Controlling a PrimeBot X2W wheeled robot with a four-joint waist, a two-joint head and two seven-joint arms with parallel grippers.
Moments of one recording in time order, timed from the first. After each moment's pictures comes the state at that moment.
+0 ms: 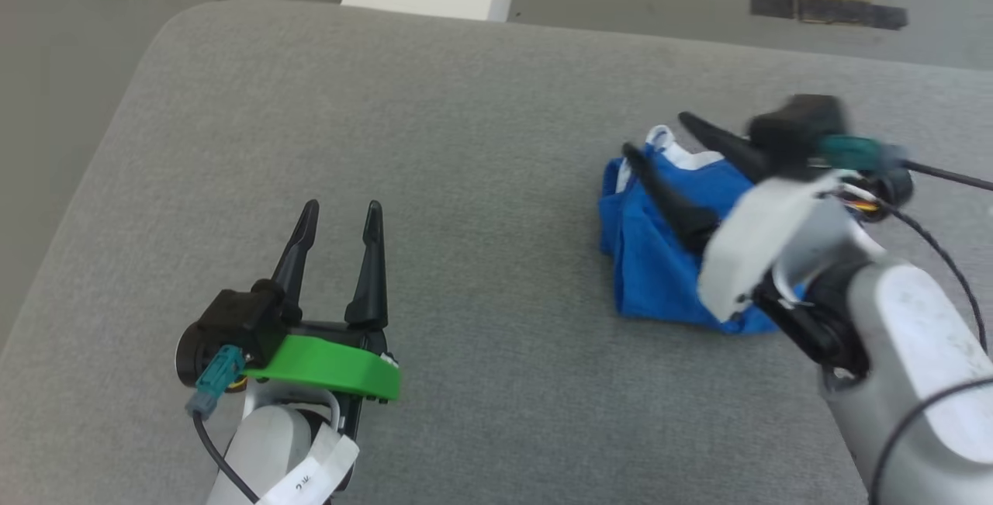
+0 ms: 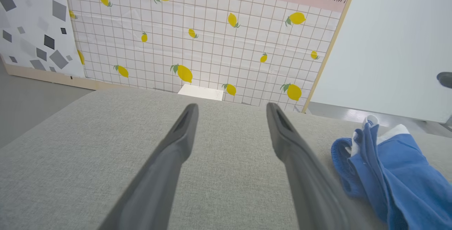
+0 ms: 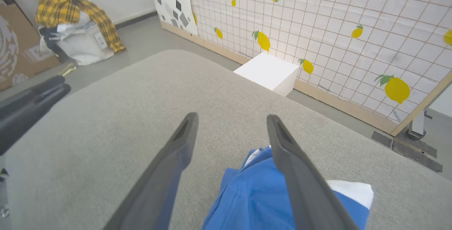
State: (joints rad) left arm -0.18 0.05 -0.14 0.08 -0.26 -0.06 -0.26; right arm -0.49 -0.24 0.33 -0.02 0.39 0.13 0.42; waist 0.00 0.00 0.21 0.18
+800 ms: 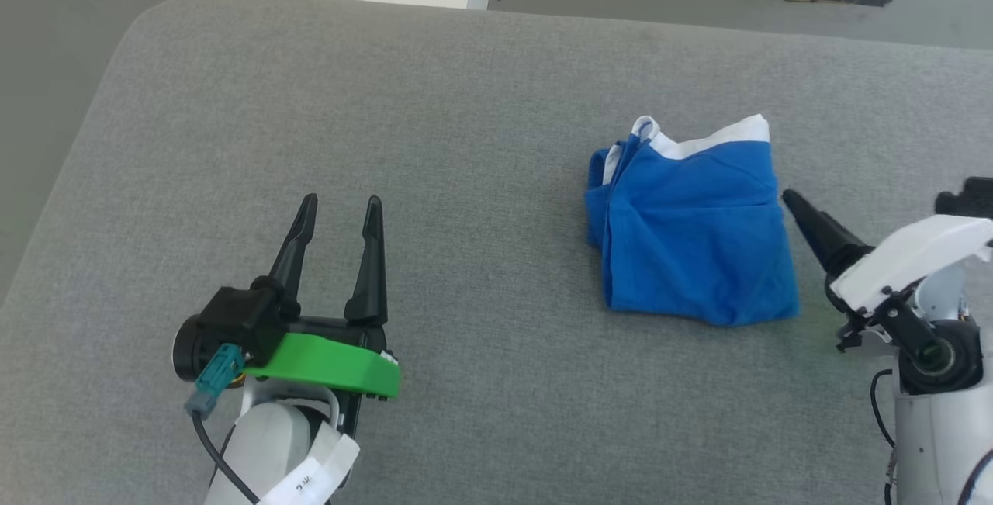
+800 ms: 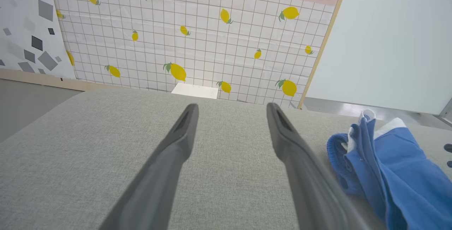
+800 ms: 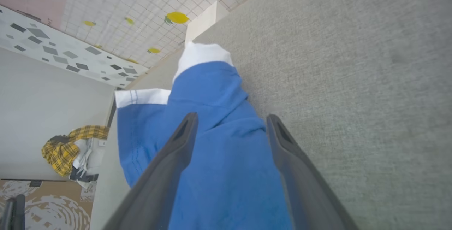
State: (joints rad) left arm -0.18 0.05 -0.13 0.06 -0.24 -0.07 -0.26; right arm -0.39 -0.07 -0.27 0.31 0.70 0.13 0.52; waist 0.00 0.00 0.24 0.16
